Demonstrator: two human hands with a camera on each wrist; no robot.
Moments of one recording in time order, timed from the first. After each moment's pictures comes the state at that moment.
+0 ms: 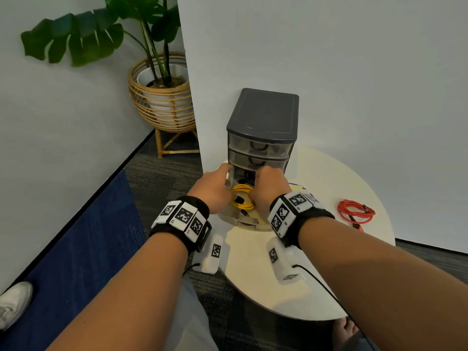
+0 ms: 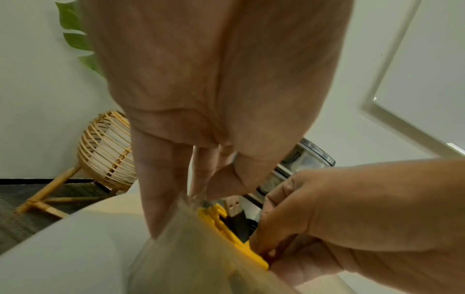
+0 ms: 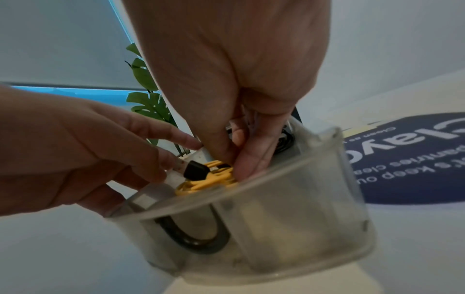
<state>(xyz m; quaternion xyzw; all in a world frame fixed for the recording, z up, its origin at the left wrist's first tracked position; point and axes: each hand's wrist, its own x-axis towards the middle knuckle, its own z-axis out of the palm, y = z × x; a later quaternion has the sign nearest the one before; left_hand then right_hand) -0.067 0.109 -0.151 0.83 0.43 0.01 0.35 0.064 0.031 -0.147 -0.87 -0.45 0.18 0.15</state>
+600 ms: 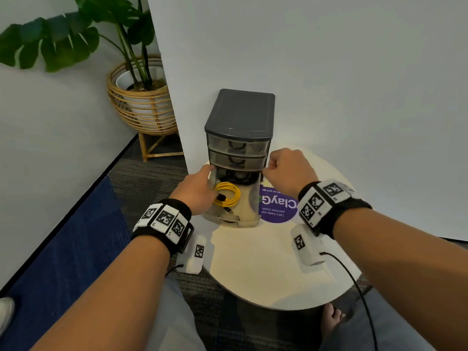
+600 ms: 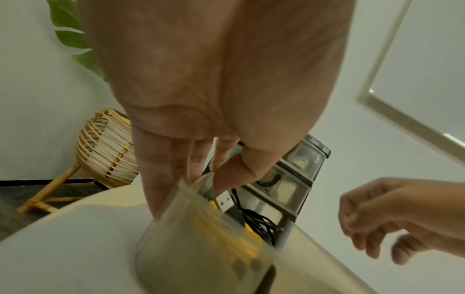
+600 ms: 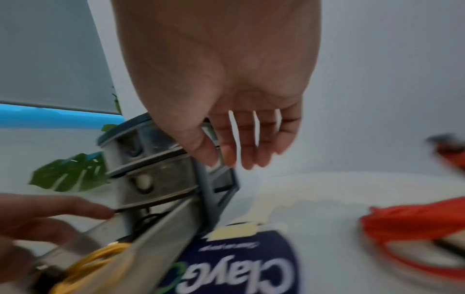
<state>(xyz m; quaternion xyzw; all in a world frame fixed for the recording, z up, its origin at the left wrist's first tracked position) -0.066 0.105 -0.150 0.83 0.44 0.01 0.35 0.132 -0.012 -0.120 -0.86 -0.45 0.13 0.20</state>
